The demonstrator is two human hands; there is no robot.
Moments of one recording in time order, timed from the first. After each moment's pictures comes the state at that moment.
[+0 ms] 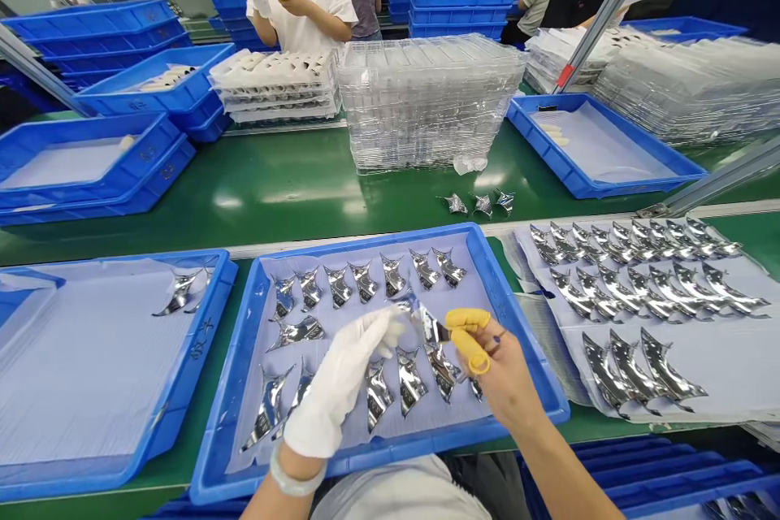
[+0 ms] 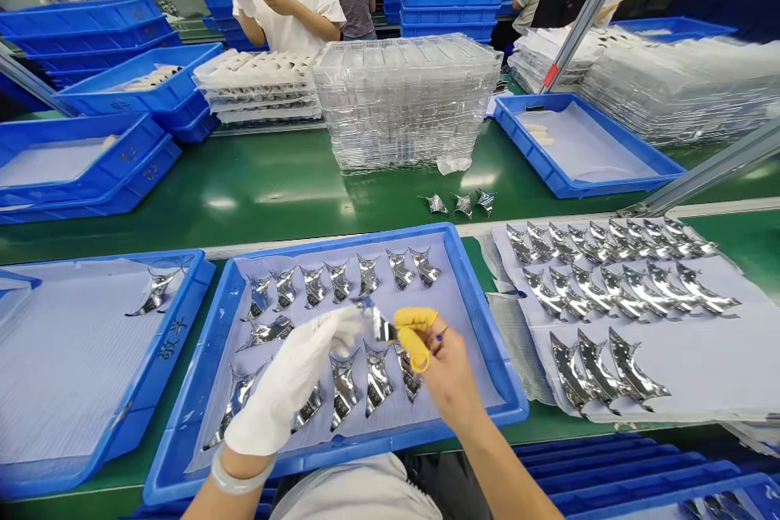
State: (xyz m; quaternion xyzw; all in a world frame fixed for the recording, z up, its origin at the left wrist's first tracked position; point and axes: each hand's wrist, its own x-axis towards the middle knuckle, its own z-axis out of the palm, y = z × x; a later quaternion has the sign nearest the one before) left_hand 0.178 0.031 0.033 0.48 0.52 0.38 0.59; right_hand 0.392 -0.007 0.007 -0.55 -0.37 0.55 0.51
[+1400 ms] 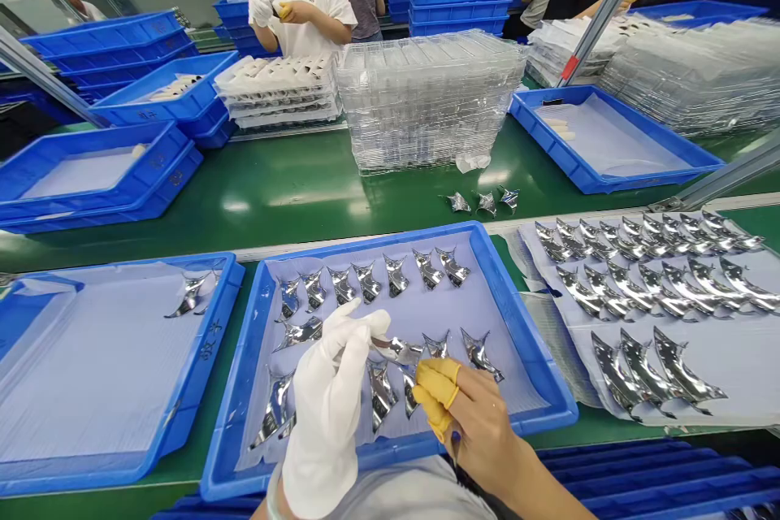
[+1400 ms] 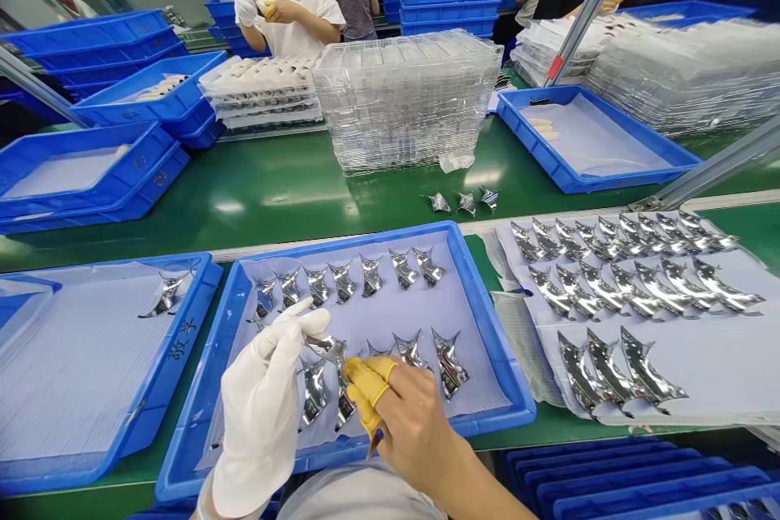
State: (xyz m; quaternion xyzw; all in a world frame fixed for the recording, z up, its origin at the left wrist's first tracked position) left_hand 0.183 0.005 0.046 0.53 0.55 0.53 0.36; right_hand 0.362 -0.033 0.019 -0.43 -0.76 0.09 0.47
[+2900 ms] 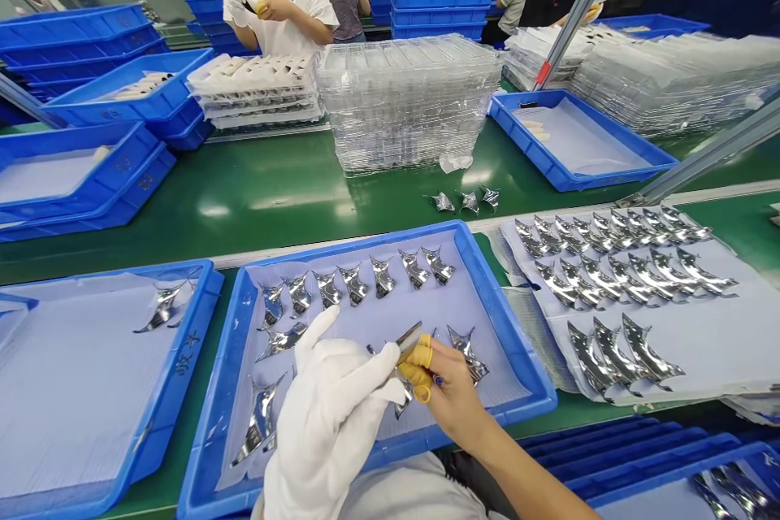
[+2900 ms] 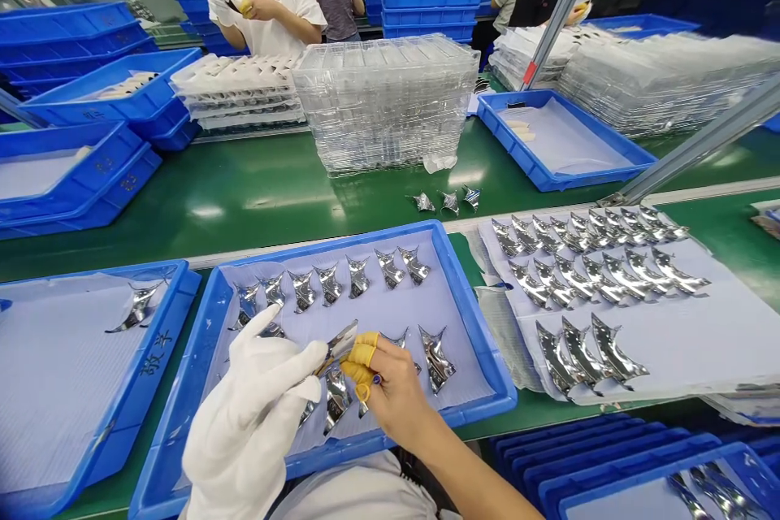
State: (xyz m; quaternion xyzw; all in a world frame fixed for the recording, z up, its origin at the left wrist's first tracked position) left_hand 0.175 -0.001 0.066 0.78 0.36 0.47 0.18; right_hand 0.352 -0.013 0.009 -0.42 -0.62 0.39 0.54
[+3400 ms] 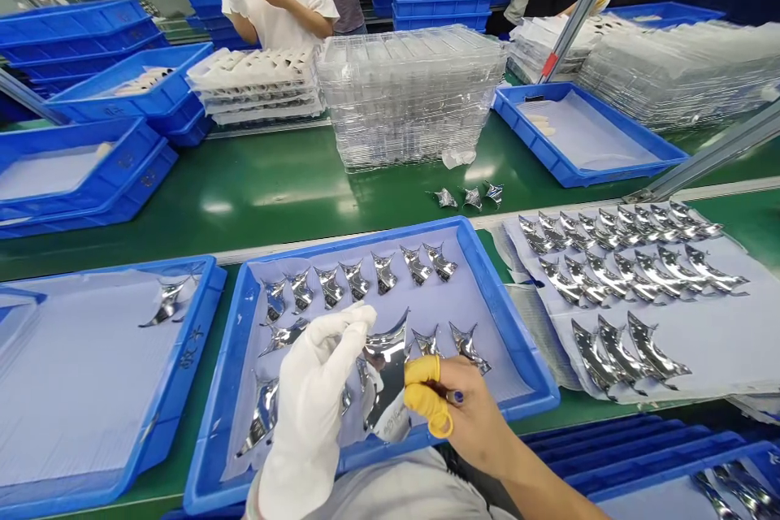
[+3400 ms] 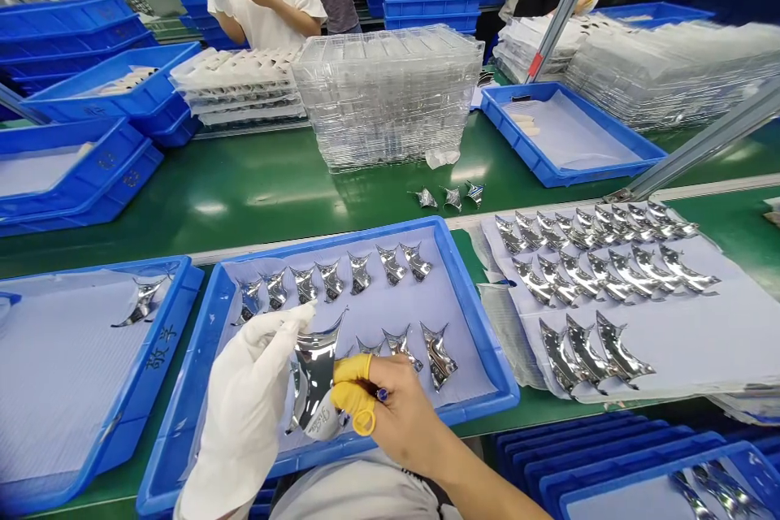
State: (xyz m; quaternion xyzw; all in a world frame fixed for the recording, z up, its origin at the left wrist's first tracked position) left_hand 0.186 0.009 0.058 0.38 0.60 0.50 0.50; right_hand 0.353 -0.022 0.045 -0.38 -0.51 0.58 0.51
